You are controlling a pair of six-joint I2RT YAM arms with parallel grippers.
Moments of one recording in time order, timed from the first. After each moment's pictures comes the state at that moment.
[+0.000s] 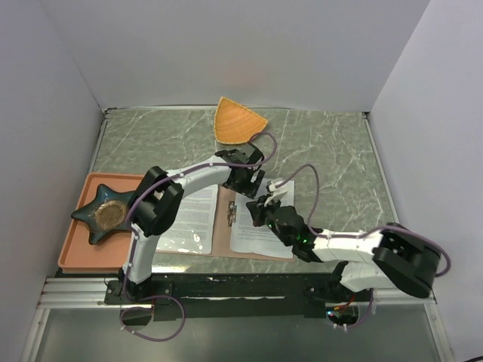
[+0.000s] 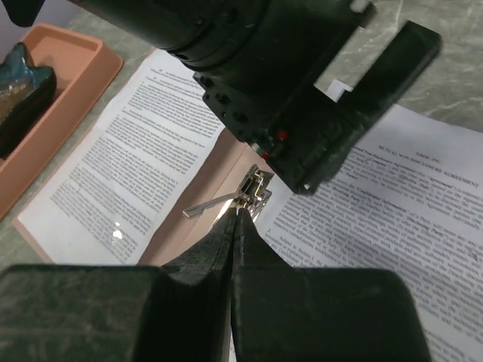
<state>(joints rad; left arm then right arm) -0.77 2.06 1.59 -0.65 -0.18 -0.31 0.98 1.22 0.35 0.66 0.38 0.42</state>
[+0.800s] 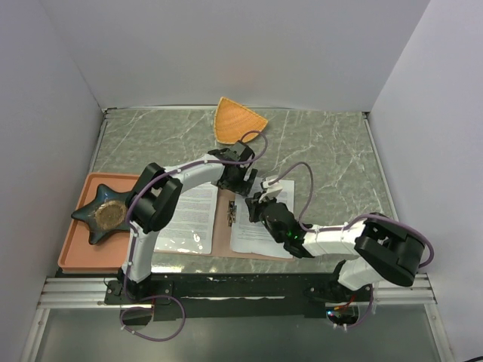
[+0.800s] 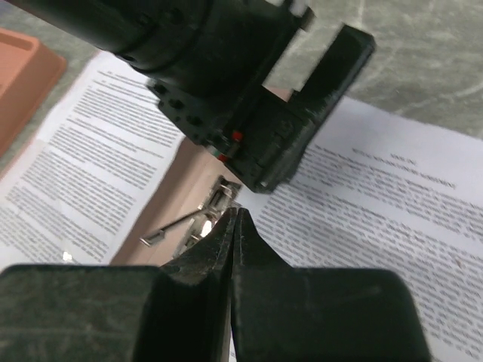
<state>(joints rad) -0.70 2.08 1.53 -0.59 -0.10 -0.29 0.98 1.40 0.42 0.72 0.49 0.39</state>
